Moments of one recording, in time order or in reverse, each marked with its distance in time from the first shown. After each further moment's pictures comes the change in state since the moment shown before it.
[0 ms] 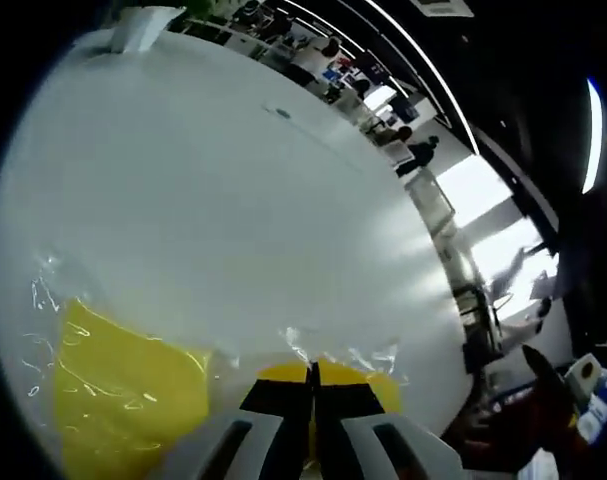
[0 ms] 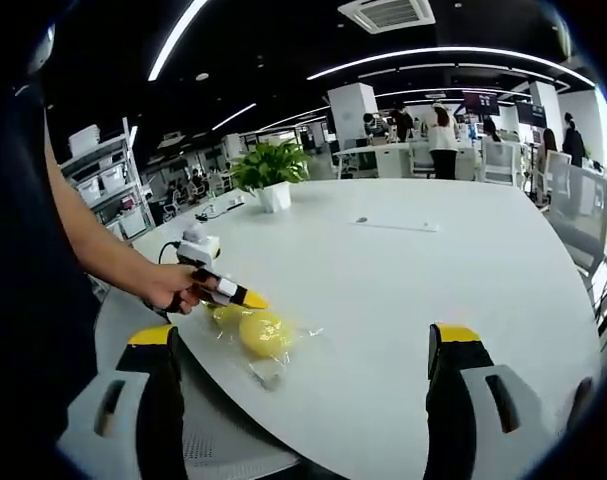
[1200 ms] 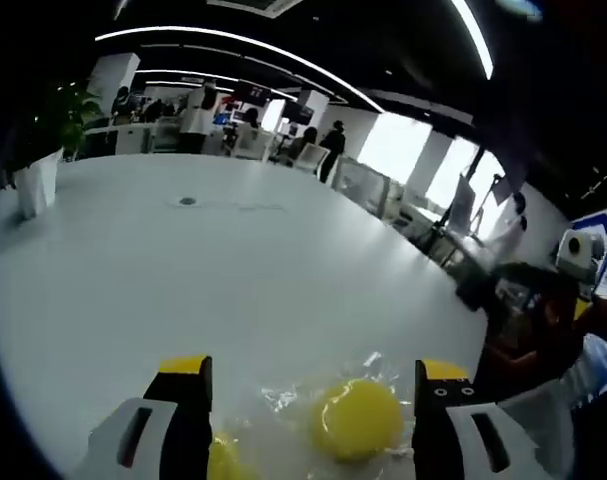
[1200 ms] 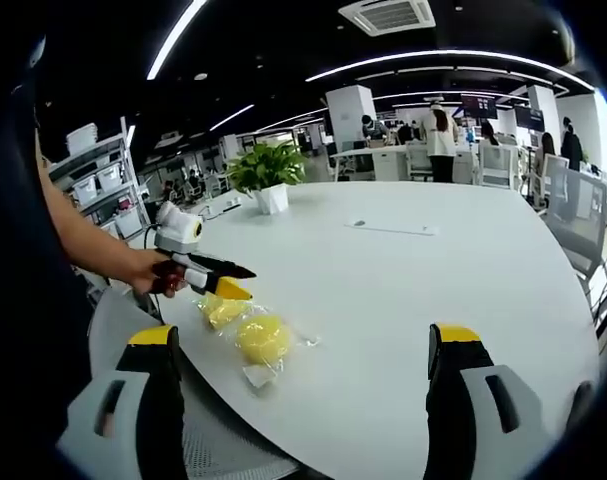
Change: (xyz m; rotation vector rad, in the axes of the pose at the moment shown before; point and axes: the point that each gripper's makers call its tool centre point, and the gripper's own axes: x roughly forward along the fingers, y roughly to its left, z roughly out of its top) left arm -0.053 -0.042 0.041 0.583 -0.142 -0.122; right arm 0.009 0.001 0.005 -0.017 -0.002 -0.029
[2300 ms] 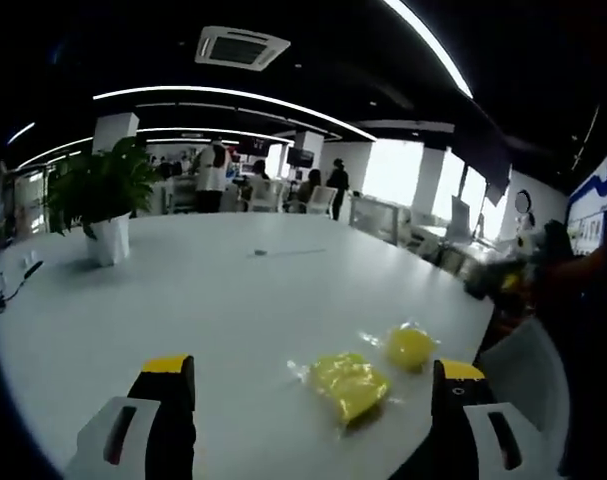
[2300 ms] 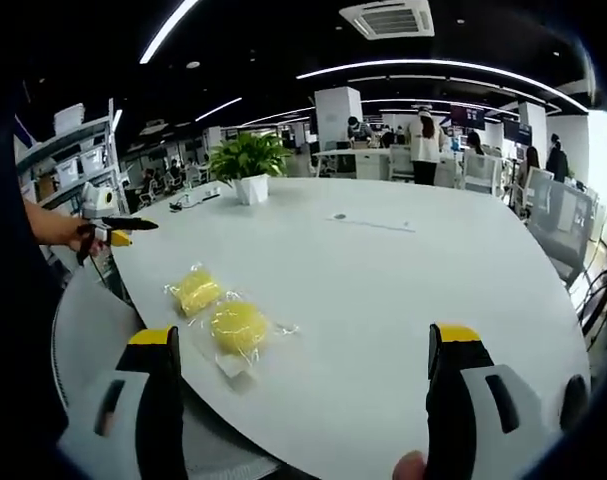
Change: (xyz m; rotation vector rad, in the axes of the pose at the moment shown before) left arm -0.184 0.091 -0.018 0.107 -0.139 0.112; right arm 0.009 -0.013 -0.032 -0.003 0.032 -0.108
